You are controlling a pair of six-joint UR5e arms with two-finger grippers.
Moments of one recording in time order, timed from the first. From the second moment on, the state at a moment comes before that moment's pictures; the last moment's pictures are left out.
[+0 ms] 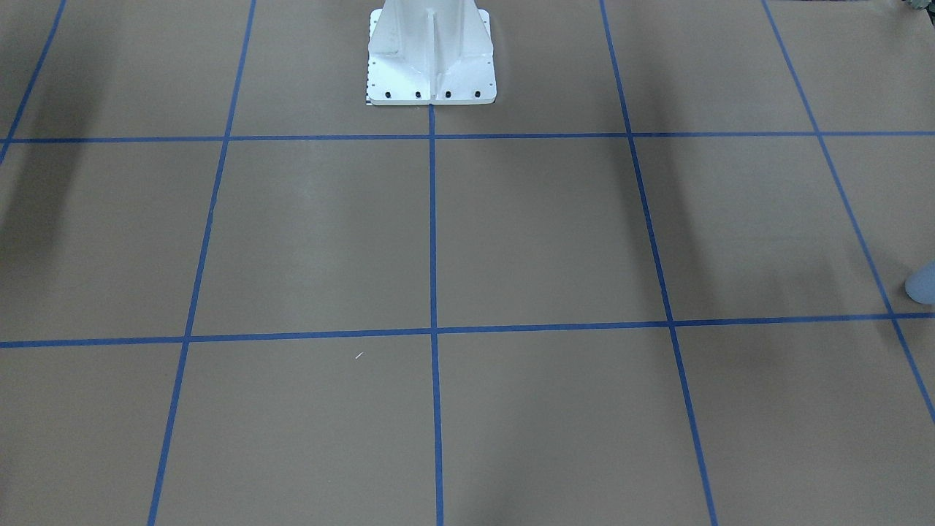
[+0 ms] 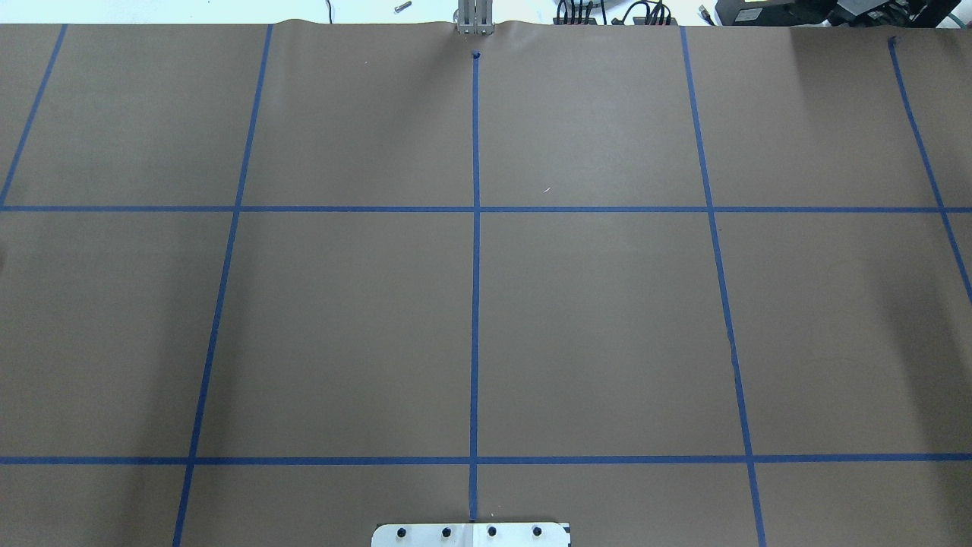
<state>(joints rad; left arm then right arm) -1.65 -1.31 -1.85 -1.65 -2.41 -0.03 1.57 -1.87 1.90 -1.60 2.29 -0.04</state>
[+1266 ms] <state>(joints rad) -1.66 -1.47 -1.81 -1.88 -2.43 -0.05 1.65 -1.84 1.86 -1.32 2.41 -0.02</state>
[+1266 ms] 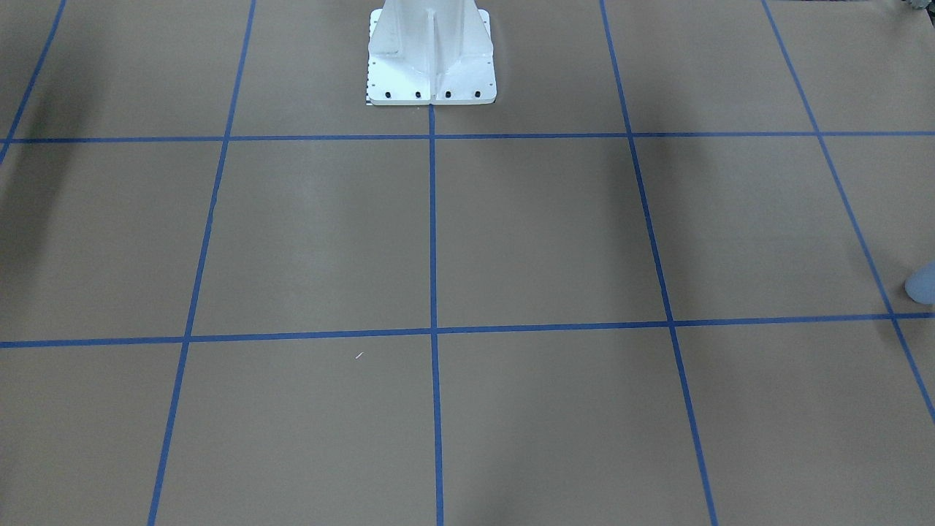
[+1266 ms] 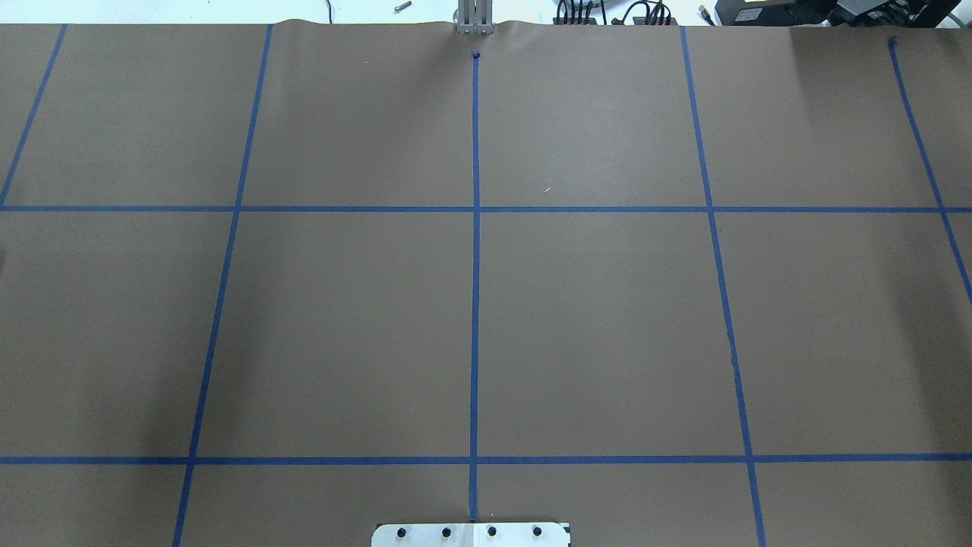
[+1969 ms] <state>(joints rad) -1.65 -1.66 -1.39 -2.04 -2.37 0.09 1.57 -1.79 1.90 -1.30 2.41 0.22</state>
